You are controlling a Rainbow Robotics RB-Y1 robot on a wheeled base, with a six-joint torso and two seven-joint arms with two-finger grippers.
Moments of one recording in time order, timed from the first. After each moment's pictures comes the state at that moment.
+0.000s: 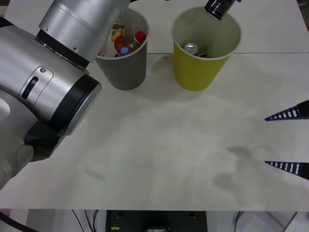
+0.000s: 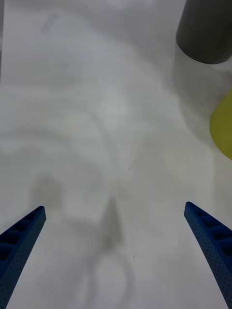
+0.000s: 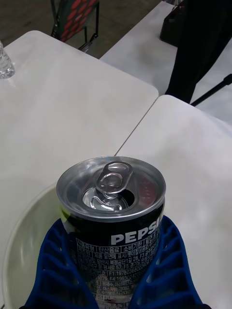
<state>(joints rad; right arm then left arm) 0.26 -1.13 -0.26 -2.01 1.31 -1.13 -0.09 -1.52 0.11 -0.25 -0.96 -2.36 -1.18 1.27</state>
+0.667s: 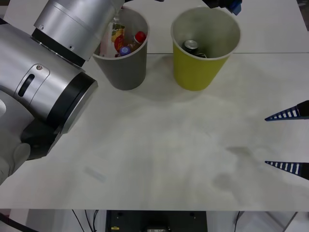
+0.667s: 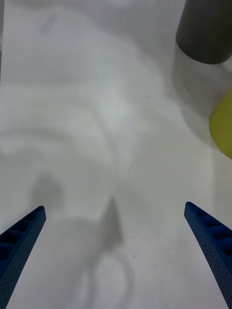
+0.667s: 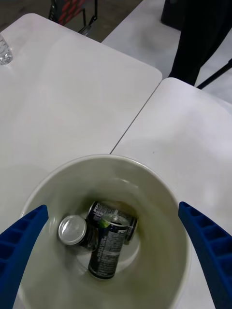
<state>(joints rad) 0.26 -1.13 -0.26 -2.01 1.31 -1.13 -0.09 -1.52 0.14 -0.25 -0.94 -2.34 -1.23 1.21</state>
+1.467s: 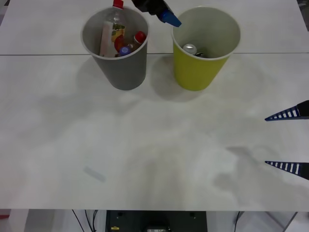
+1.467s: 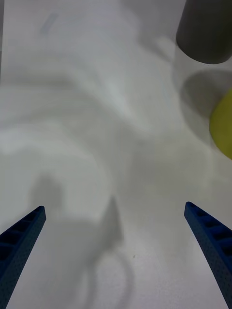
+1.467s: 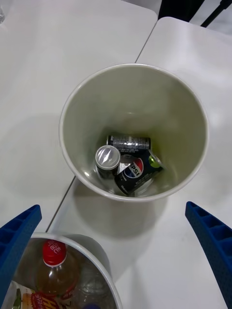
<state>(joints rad) 0.26 -1.13 -0.26 -2.01 1.31 -1.13 -0.09 -1.40 0.64 -0.56 -1.30 -1.85 -1.28 1.16</state>
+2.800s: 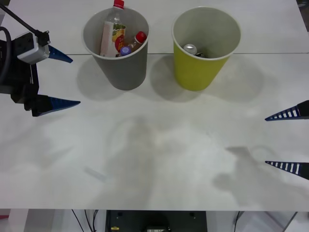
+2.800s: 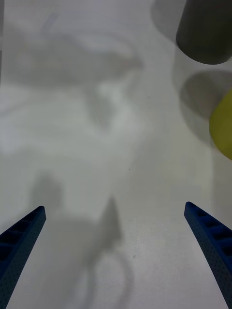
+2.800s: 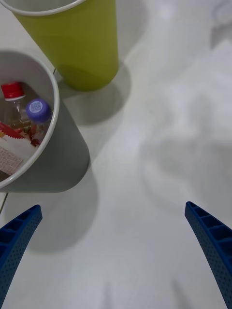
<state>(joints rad) 0.26 -1.13 -0.26 -2.01 1.31 -1.13 -0.09 -0.35 1.01 0.15 -2.04 -1.63 -1.38 0.66</state>
